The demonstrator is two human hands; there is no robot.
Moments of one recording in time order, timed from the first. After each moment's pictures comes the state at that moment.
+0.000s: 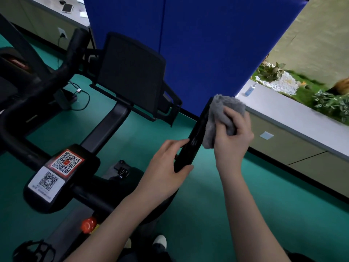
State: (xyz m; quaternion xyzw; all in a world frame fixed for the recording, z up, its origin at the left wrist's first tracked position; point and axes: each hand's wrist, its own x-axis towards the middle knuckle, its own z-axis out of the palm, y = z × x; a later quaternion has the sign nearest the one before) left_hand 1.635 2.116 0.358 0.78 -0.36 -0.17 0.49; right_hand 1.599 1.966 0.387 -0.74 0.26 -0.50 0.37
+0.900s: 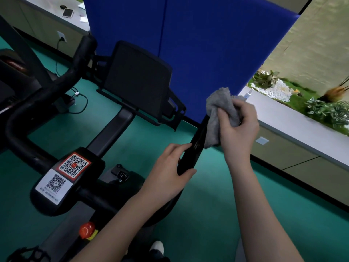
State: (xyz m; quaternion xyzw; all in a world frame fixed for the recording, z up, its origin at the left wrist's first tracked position) left_hand 1.639 2.117 0.357 0.76 -0.37 -0.17 0.50; right_hand 1.608 1.961 0.414 -0.77 0.26 -0.46 0.35
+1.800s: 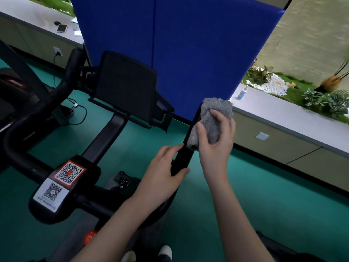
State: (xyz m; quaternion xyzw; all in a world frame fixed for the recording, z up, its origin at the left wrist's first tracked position) left_hand 1.637 2.118 0.356 0.78 -0.37 -0.17 0.47; right_hand 1.592 1.991 0.384 -0.74 0.28 -0.46 0.41
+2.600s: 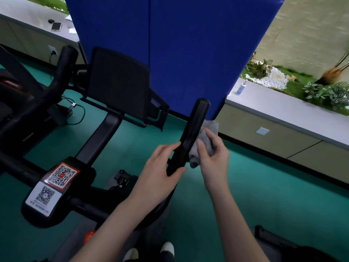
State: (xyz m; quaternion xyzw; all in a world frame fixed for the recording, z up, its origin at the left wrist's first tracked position) left_hand 1.635 2.120 0.356 0.78 -0.37 -0.18 0.47; right_hand 1.572 1.983 0.348 -0.69 0.33 -0.36 0.53
